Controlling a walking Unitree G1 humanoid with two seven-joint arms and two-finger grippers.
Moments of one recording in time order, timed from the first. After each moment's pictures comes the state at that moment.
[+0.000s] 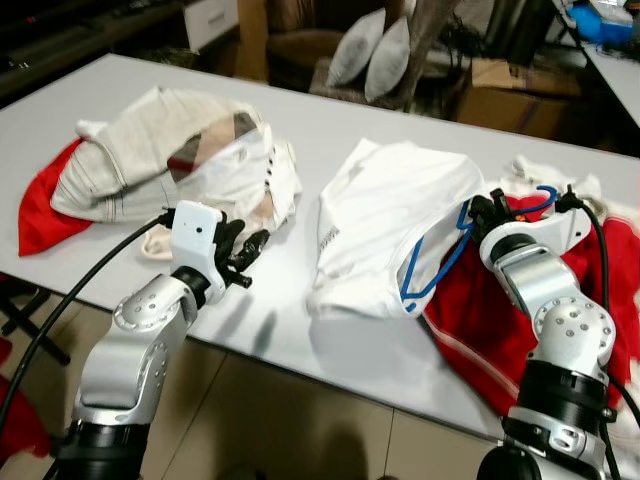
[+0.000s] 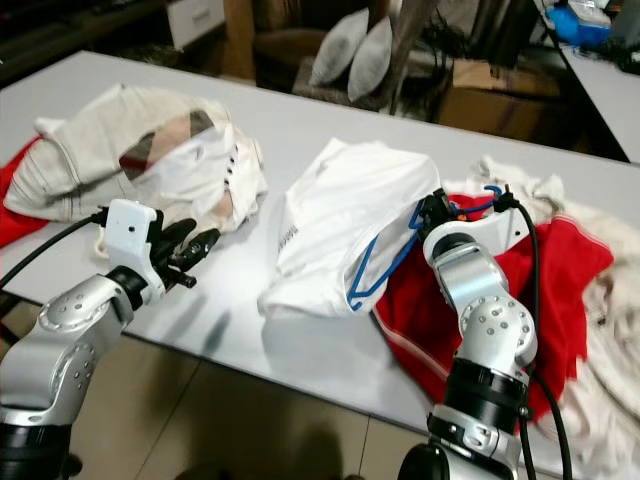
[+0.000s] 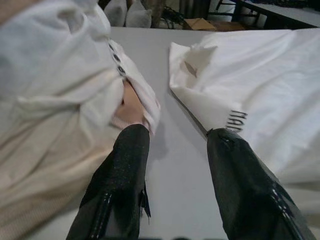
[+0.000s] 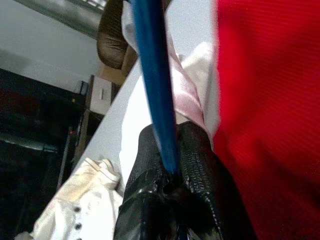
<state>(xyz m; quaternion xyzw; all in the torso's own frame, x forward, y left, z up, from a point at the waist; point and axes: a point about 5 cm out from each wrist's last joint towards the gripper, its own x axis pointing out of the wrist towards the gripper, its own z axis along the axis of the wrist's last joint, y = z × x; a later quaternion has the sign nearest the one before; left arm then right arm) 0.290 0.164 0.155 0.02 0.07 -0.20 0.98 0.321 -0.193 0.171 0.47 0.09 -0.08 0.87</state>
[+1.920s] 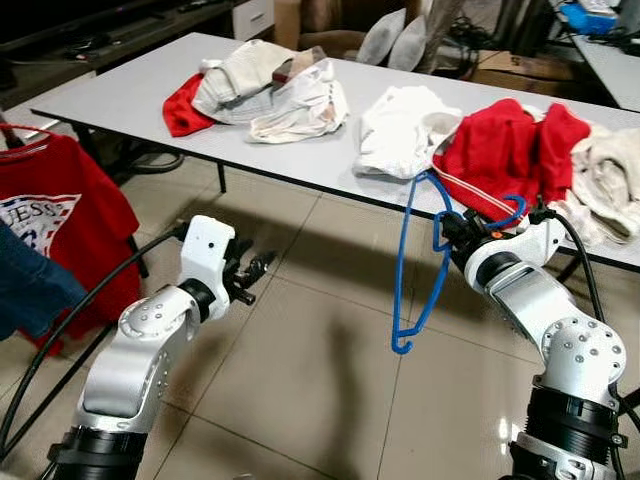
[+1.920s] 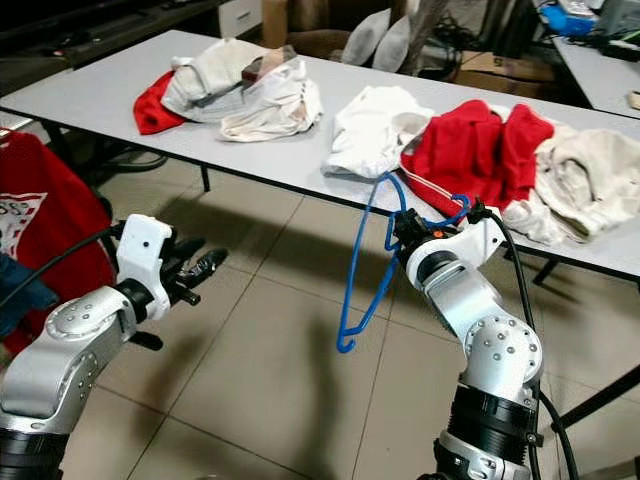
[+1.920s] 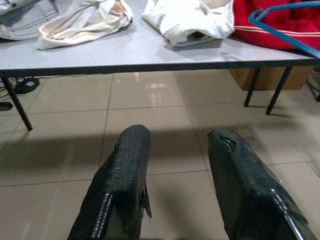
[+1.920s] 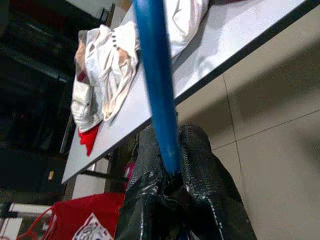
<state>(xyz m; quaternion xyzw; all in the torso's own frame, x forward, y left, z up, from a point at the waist) 0.284 0.165 0.139 0.04 0.10 -0.23 0.97 0.301 -0.173 0.166 0.43 0.16 0.00 0.89</state>
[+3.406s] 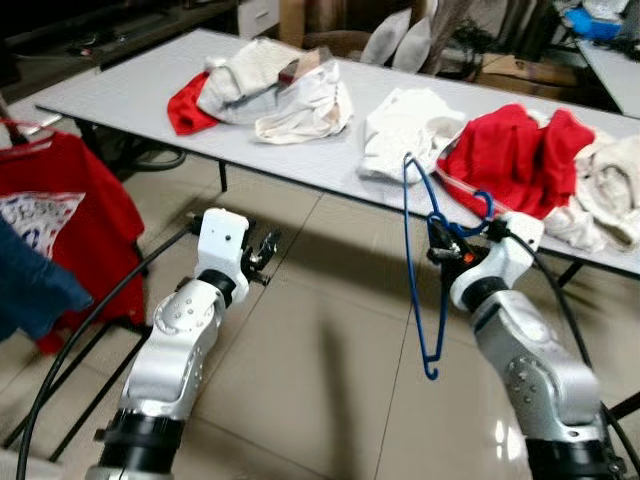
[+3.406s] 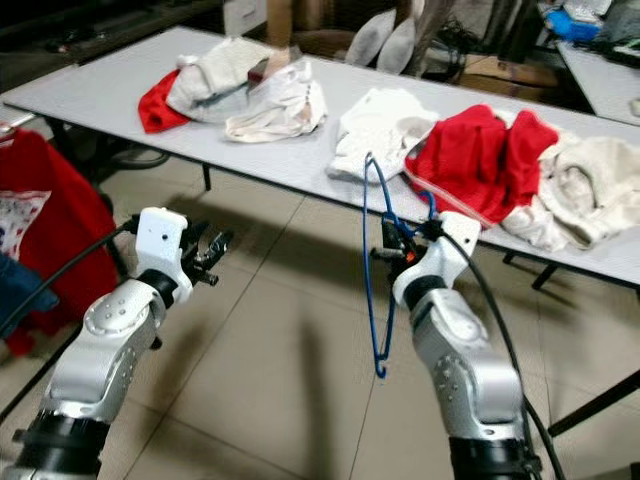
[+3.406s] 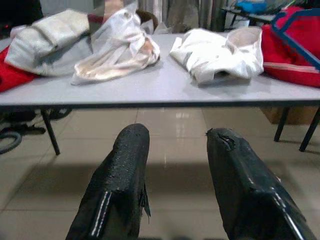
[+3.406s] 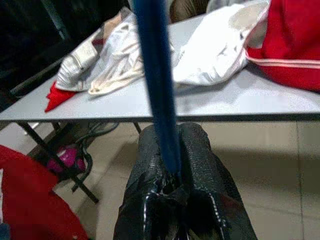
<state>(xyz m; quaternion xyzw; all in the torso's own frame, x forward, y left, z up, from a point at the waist) 0.306 0.145 0.135 0.05 0.02 -0.17 0.98 0.286 -0.154 0.142 0.14 0.06 0.07 0.99</state>
